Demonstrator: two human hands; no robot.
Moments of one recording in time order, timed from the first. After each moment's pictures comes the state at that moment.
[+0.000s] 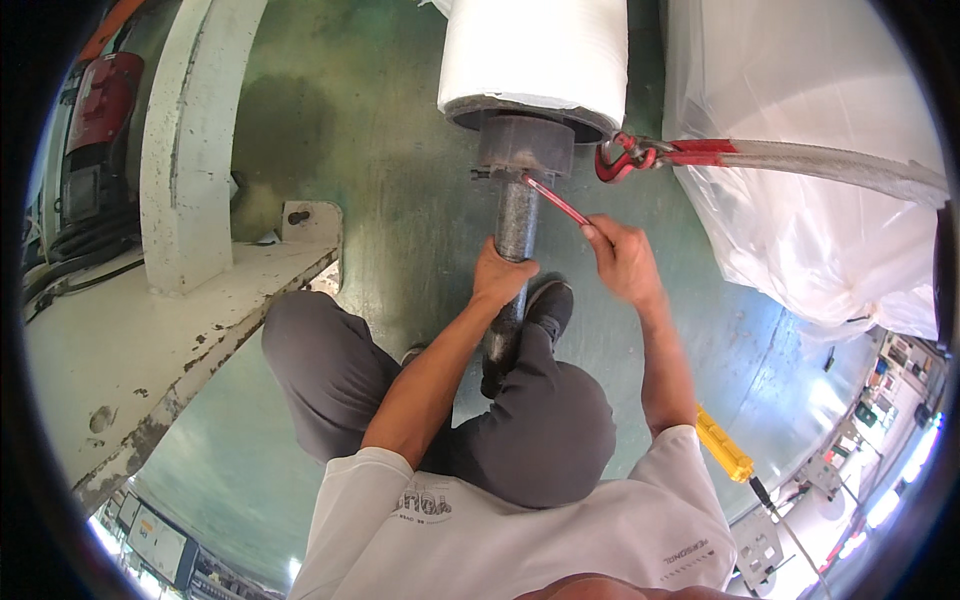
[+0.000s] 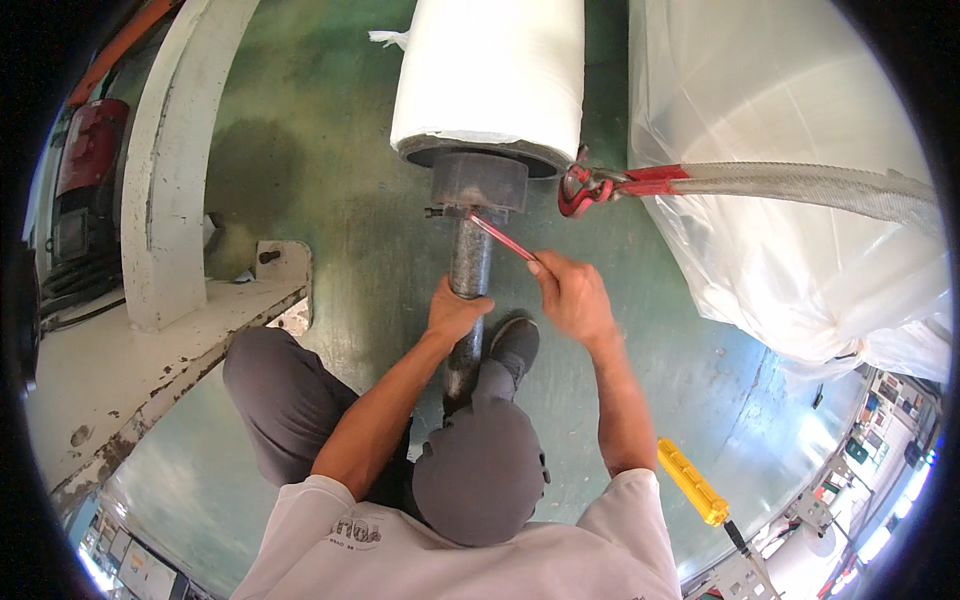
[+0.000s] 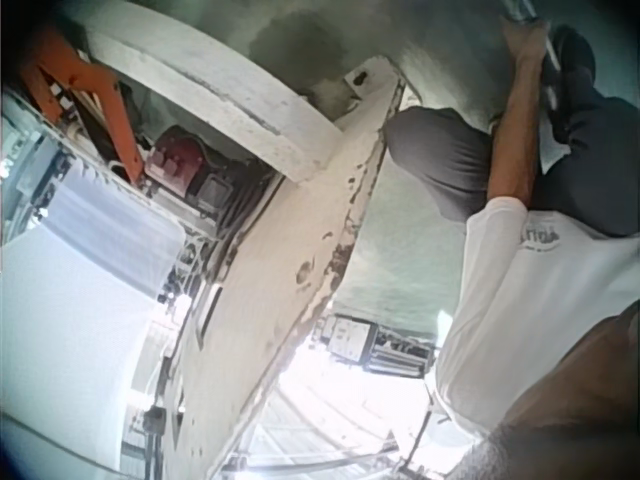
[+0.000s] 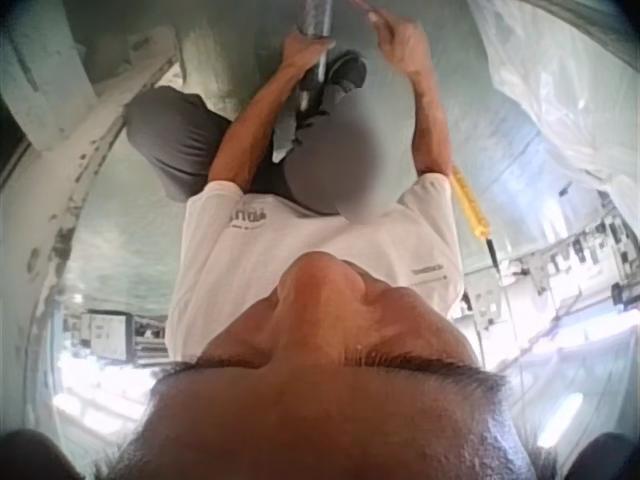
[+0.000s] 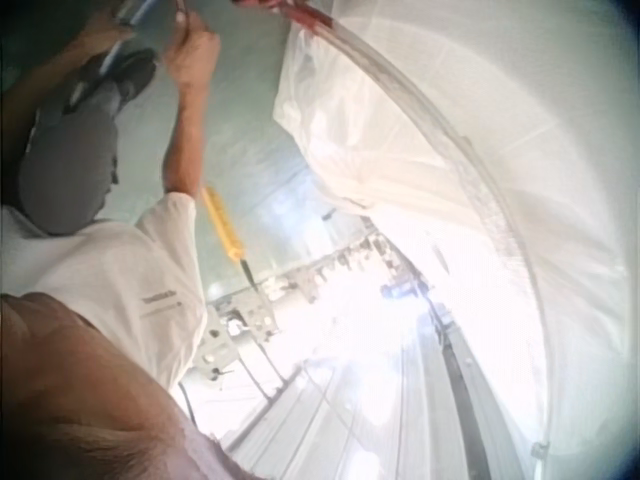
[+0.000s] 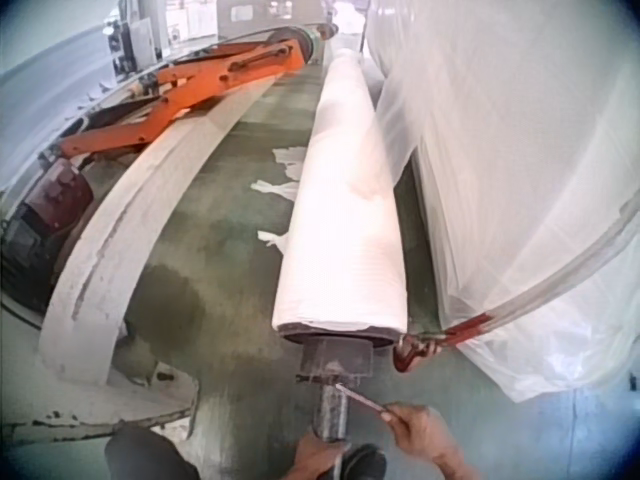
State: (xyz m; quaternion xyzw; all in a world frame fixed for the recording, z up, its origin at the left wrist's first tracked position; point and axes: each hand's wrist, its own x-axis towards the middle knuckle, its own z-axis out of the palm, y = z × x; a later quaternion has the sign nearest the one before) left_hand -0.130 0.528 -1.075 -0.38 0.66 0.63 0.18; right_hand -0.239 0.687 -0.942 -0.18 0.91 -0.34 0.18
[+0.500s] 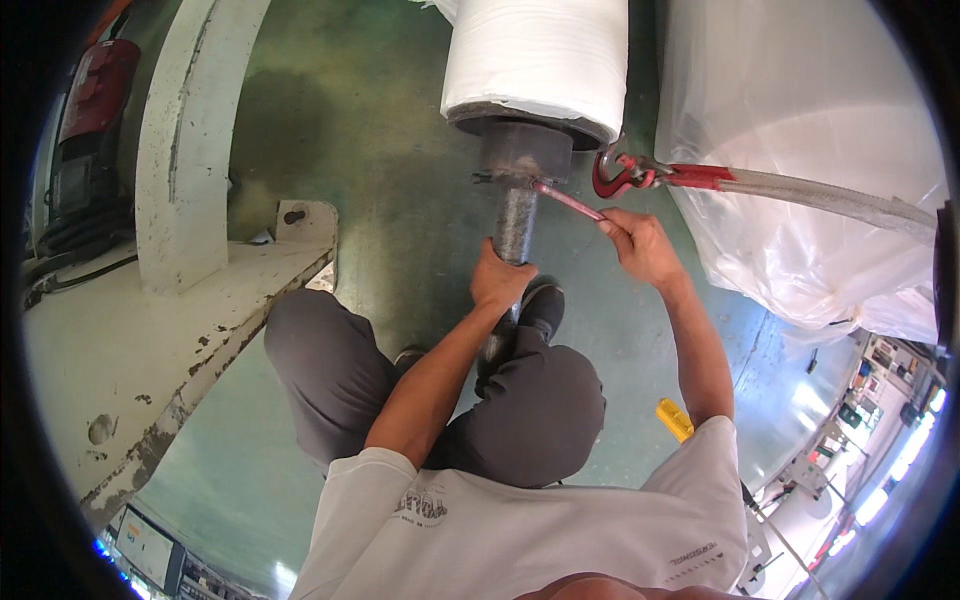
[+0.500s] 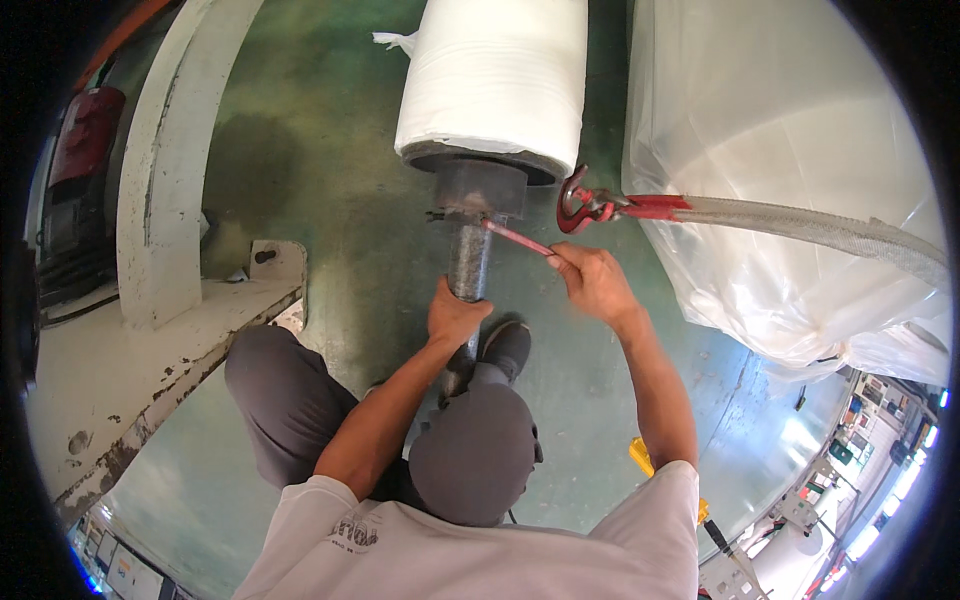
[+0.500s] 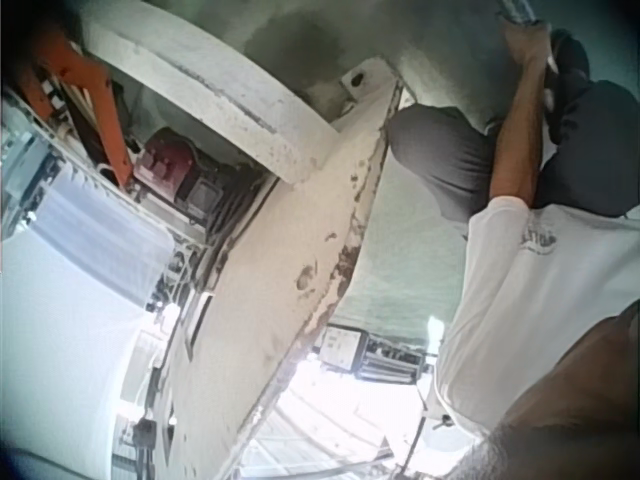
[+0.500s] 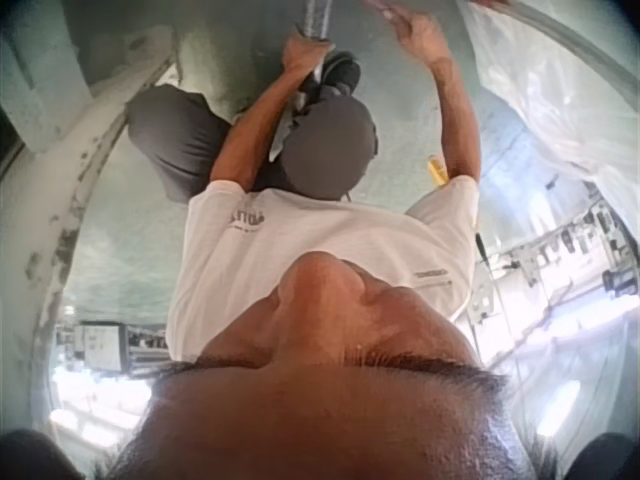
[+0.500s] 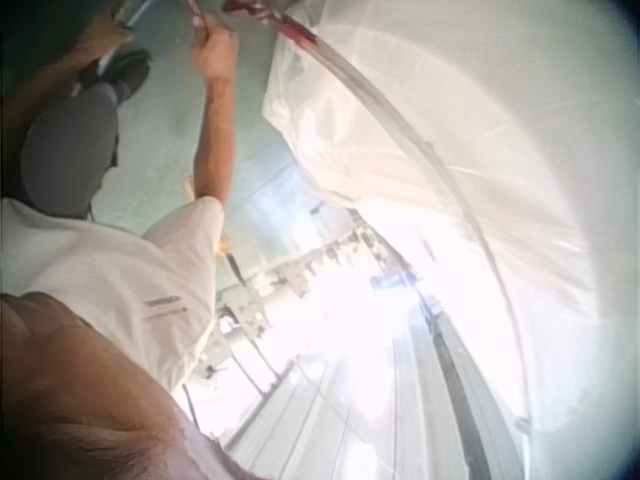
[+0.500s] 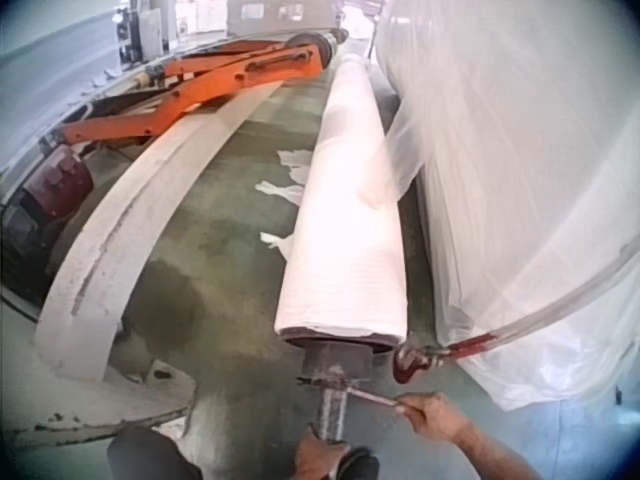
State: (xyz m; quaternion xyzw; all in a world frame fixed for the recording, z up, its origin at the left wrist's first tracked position) left_hand -0.135 0.531 -1.059 -0.39 0.71 0.55 0.20; right_hand -0.278 0.699 -0.916 -0.23 0.90 -0.27 0.25
